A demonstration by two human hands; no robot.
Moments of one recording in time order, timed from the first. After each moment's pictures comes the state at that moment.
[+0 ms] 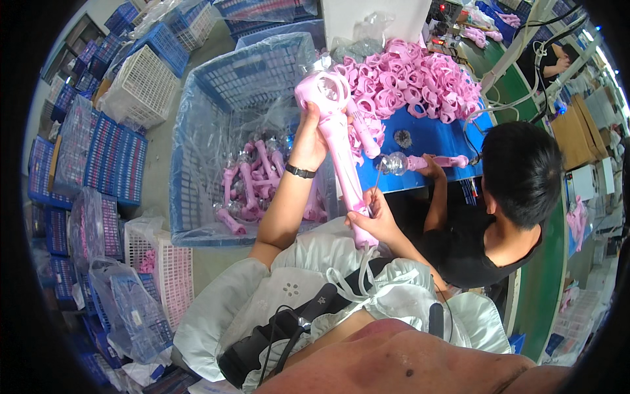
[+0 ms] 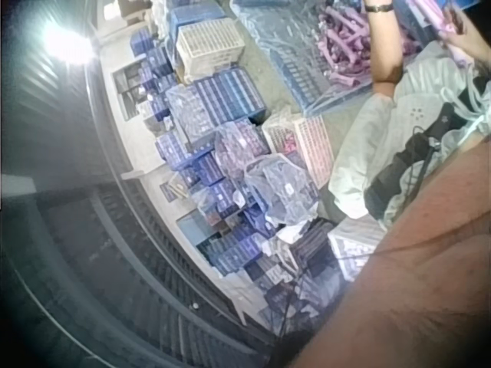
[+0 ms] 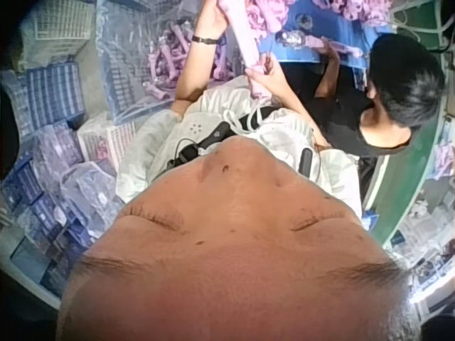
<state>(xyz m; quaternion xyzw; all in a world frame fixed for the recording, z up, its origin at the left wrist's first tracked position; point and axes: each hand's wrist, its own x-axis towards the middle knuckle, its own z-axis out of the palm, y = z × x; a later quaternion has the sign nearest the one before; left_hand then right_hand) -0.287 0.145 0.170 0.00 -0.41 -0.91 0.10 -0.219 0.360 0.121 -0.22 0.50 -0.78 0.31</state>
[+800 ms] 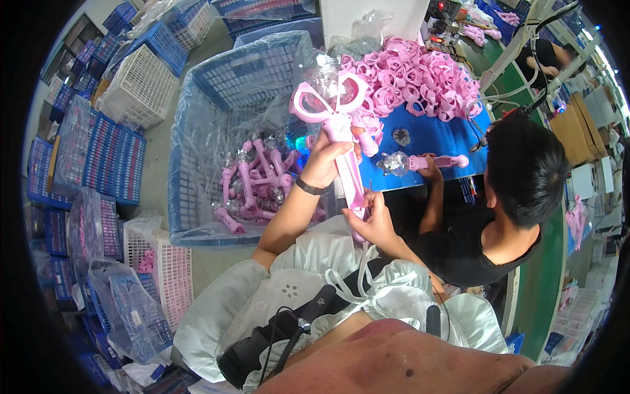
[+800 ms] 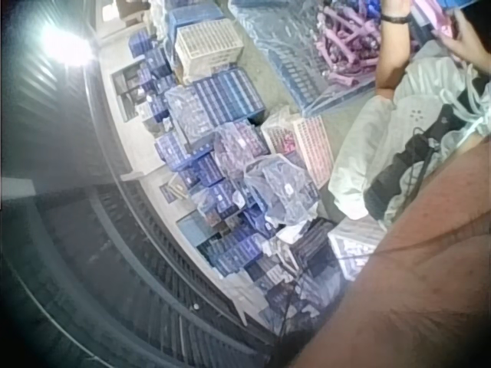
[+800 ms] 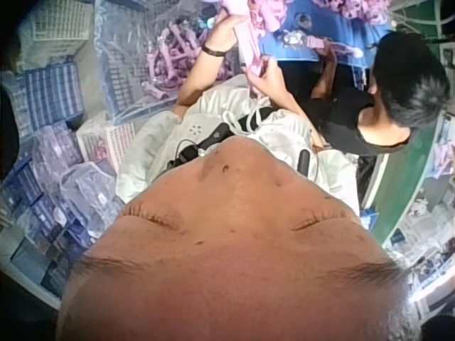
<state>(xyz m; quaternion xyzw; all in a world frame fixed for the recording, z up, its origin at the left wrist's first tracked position) -0.258 0.181 0.162 -0.06 -0.40 -0.92 0.04 -0.209 0.357 0.109 -0.29 0.75 -0.60 0.01</state>
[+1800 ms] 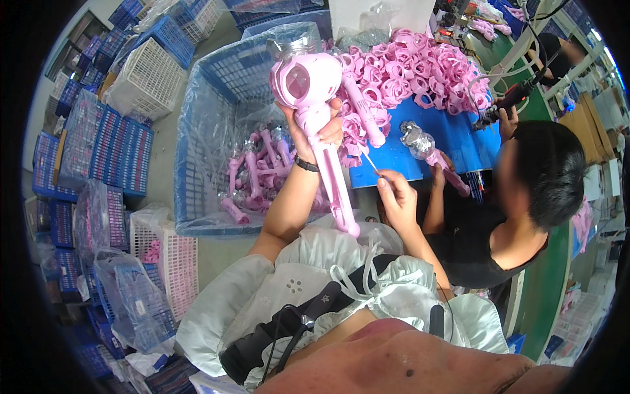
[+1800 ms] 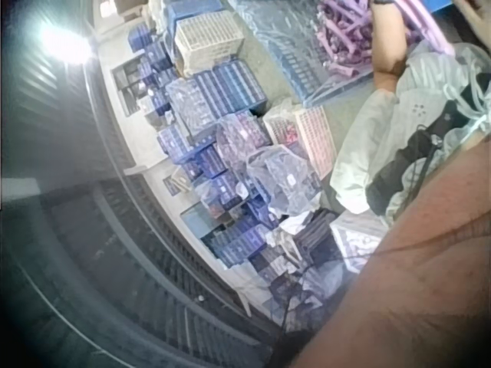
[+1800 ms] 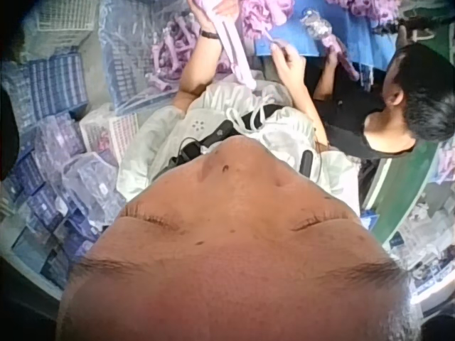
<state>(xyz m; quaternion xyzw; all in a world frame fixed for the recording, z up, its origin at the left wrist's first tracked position) -0.277 0.155 0.176 -0.26 -0.01 -0.96 -0.07 -0.231 0.375 0.148 -0.21 0.75 -0.63 0.03</state>
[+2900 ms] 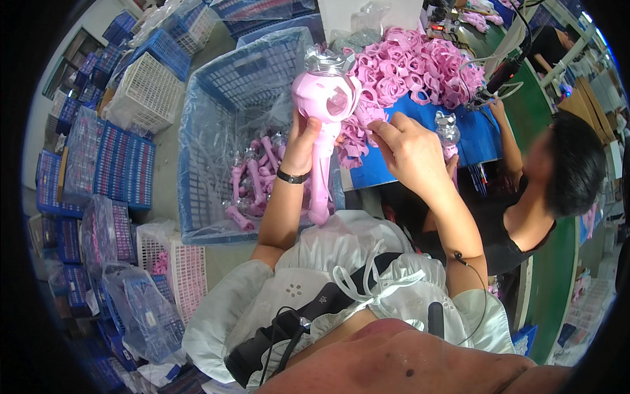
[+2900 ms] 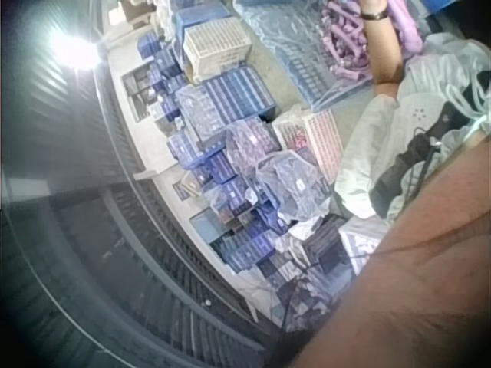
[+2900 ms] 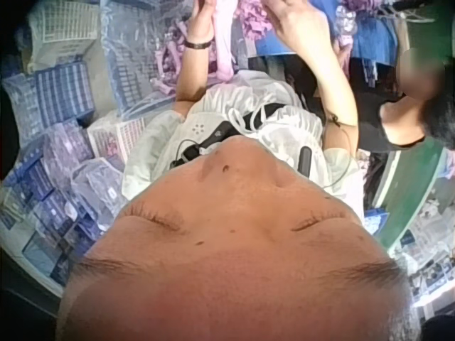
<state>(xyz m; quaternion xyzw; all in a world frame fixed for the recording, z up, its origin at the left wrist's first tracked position) -0.251 0.149 0.181 -0.06 -0.55 -0.81 0.17 -0.287 0.363 0.264 -0.44 0.84 -0.24 -0.21</state>
